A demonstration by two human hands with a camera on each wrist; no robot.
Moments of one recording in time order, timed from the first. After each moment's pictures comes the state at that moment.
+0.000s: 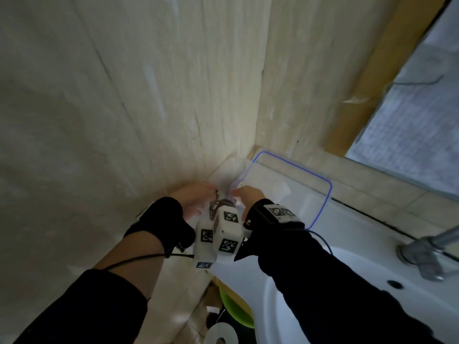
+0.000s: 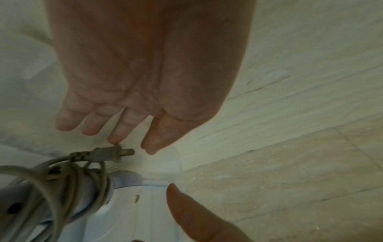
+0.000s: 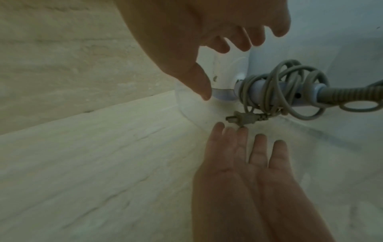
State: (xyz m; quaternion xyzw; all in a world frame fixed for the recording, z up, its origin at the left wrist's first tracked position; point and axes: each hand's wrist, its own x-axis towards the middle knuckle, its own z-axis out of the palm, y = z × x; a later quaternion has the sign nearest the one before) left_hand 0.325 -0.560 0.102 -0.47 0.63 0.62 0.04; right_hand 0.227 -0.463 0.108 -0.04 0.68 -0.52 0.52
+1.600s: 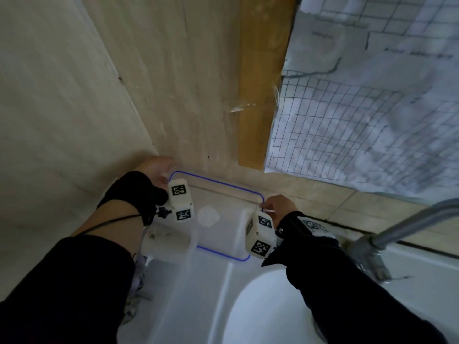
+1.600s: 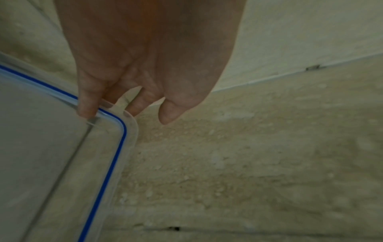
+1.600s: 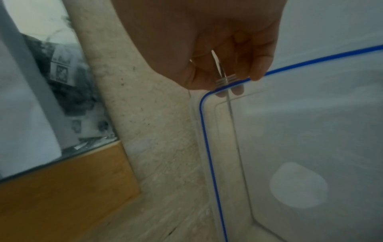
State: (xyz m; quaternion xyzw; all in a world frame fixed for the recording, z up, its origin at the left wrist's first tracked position) left_hand 0.088 -0.585 0.106 -0.53 0.55 0.65 -0.02; right_hand -0.006 -0.370 0.027 0.22 0.66 -0.59 0.41
